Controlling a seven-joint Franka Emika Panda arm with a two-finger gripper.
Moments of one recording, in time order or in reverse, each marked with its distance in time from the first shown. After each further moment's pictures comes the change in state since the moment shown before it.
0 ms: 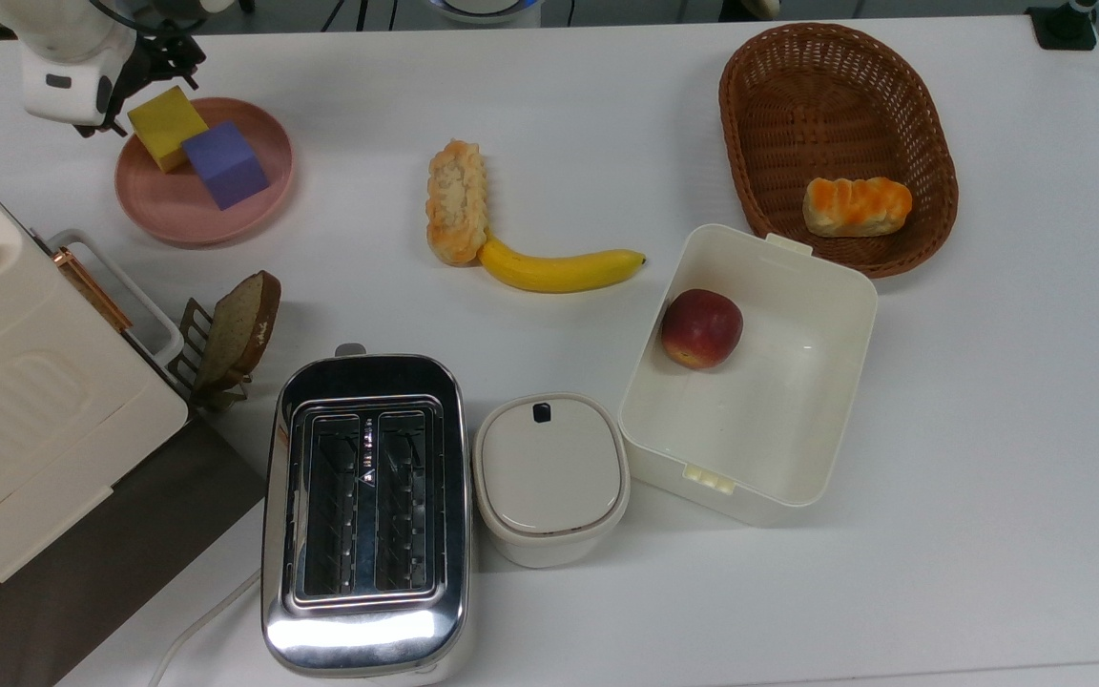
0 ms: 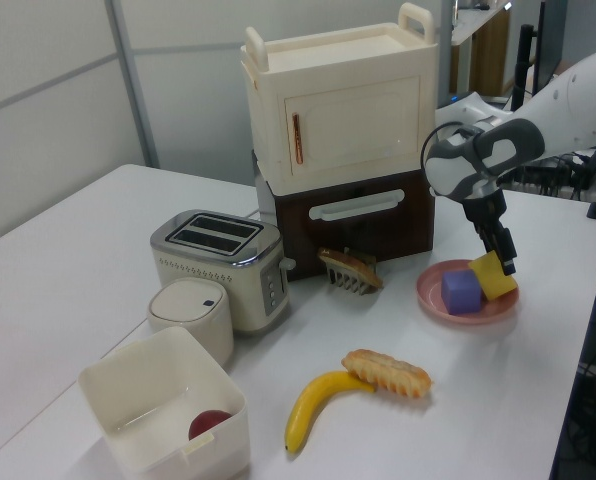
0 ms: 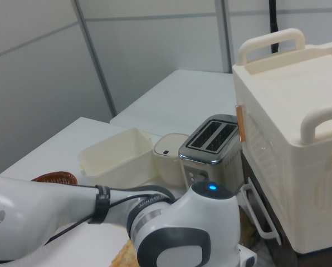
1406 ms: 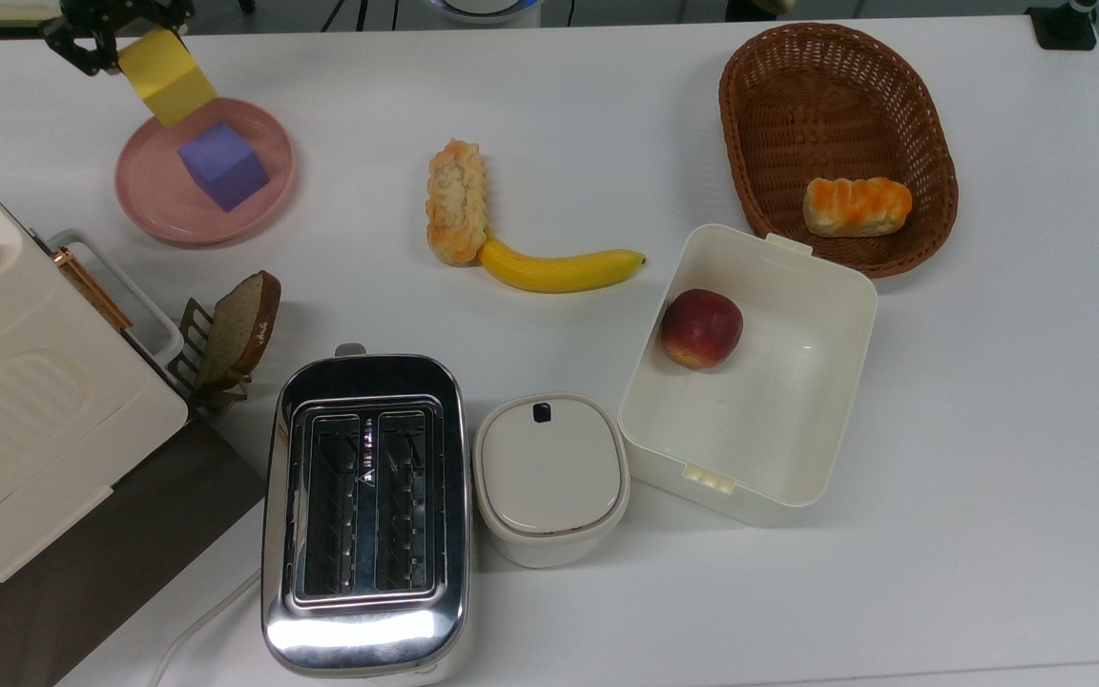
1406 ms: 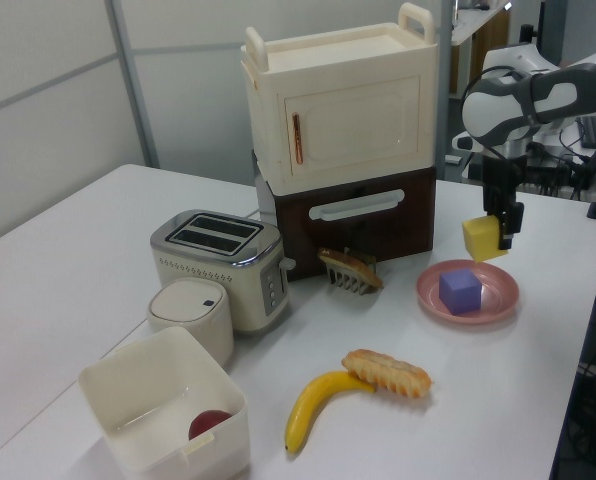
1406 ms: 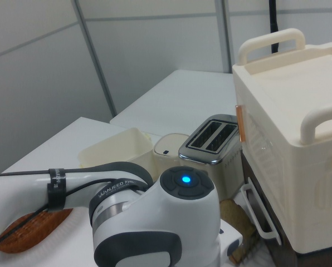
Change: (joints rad) arm 0.012 -0.243 -0.031 -0.055 0.137 -0.042 -0.014
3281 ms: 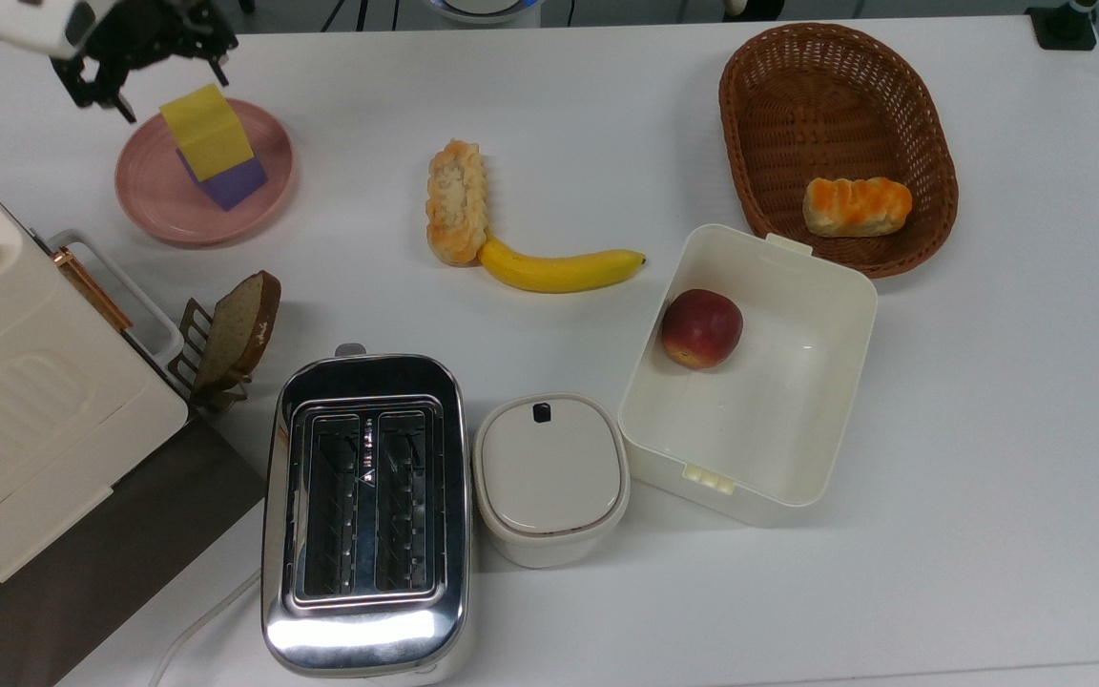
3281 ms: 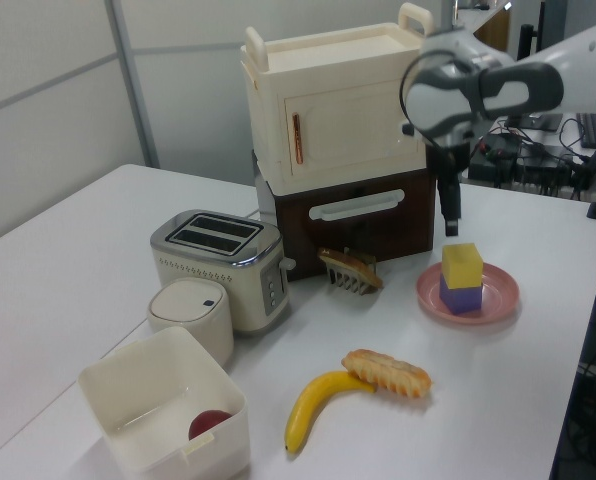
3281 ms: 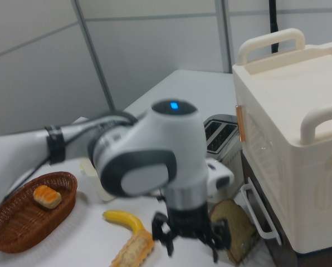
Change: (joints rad) arm 0.125 0.096 0.026 0.215 0.005 -0.115 0.324
